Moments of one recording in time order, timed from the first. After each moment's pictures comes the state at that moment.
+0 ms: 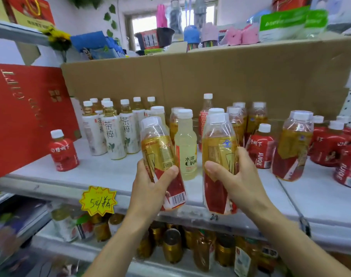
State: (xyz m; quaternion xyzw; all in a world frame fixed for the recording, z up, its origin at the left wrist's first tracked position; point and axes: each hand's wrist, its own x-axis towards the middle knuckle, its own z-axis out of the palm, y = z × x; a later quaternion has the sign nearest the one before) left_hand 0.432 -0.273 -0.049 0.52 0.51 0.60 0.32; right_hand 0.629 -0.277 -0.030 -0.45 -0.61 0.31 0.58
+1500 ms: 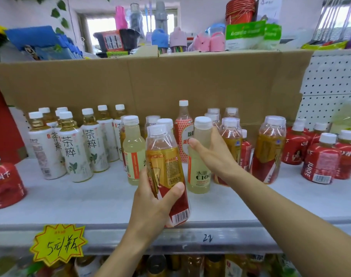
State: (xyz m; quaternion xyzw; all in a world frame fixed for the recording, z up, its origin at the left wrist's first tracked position) left_hand 0.448 -0.234 -0.054 0.63 0.40 0.55 0.38; right_hand 0.629 -0.178 0.002 -0.53 -0.62 0.20 0.54
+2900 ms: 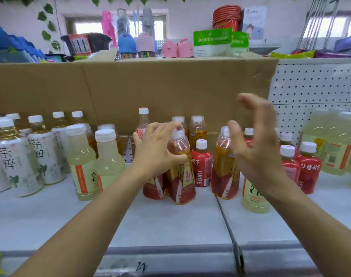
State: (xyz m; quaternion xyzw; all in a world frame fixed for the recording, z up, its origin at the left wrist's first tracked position) left_hand 0.593 -0.149 0.037 0.81 0.47 0.34 0.01; right_hand 0.783 -0.231 0.040 -0.44 -0.62 -0.21 0.61
